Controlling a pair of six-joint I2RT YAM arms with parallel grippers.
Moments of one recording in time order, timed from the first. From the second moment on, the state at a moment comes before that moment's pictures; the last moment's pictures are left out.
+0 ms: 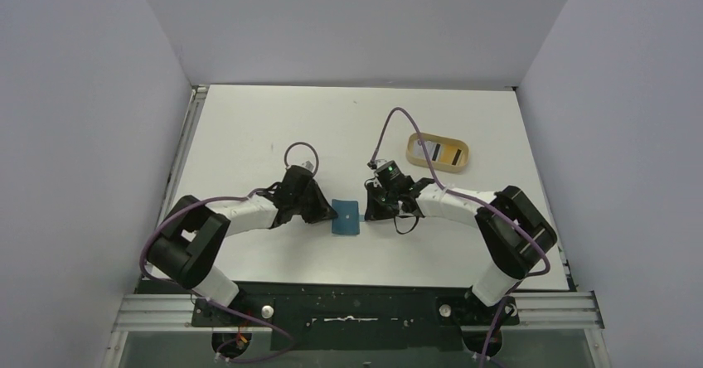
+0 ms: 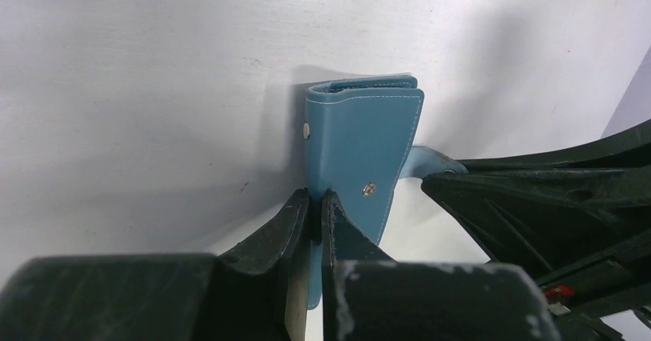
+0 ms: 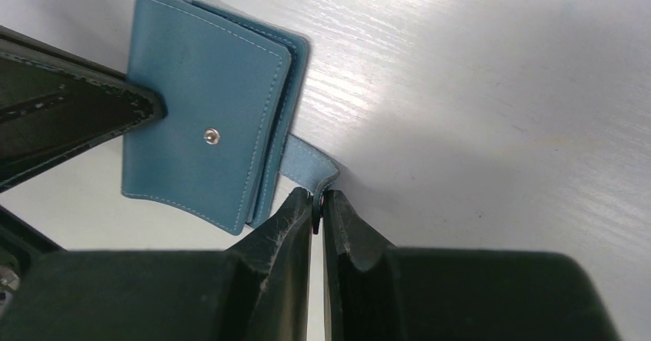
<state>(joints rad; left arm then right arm) -0.59 1.57 0.65 0.06 0.20 -0.98 0.70 1.65 0.85 -0.19 -0.14 0.51</state>
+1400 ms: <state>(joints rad) -0.61 1.55 0.69 -0.05 0.15 -0.94 0.74 1.75 0.96 -0.11 -0.27 0.56</state>
